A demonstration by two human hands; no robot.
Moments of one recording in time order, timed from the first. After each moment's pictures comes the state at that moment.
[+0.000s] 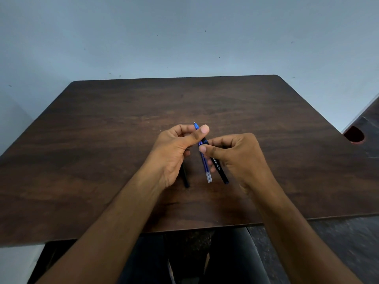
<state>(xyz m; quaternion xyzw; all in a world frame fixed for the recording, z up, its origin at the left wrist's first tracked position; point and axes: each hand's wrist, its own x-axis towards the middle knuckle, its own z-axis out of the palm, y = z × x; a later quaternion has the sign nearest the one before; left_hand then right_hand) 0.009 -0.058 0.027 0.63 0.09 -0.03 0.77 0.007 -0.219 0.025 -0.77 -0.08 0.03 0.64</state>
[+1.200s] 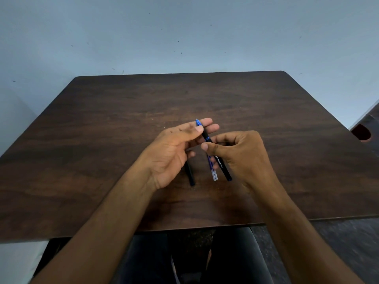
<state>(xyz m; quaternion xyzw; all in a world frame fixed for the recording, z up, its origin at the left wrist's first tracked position) 0.001 -0.036 0.030 0.63 -0.01 -0.12 0.77 0.008 -0.209 0.022 -0.78 -0.08 0.00 0.62</state>
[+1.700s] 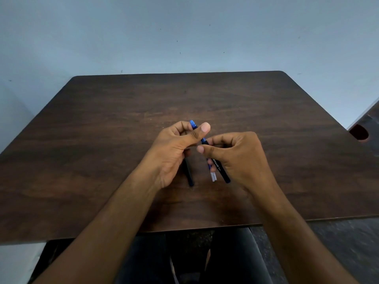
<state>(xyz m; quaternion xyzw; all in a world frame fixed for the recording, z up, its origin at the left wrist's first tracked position) 0.004 -0.046 0.028 0.62 0.03 -0.06 0.78 0.002 -0.206 0.027 -0.79 -0.09 0.00 0.61</state>
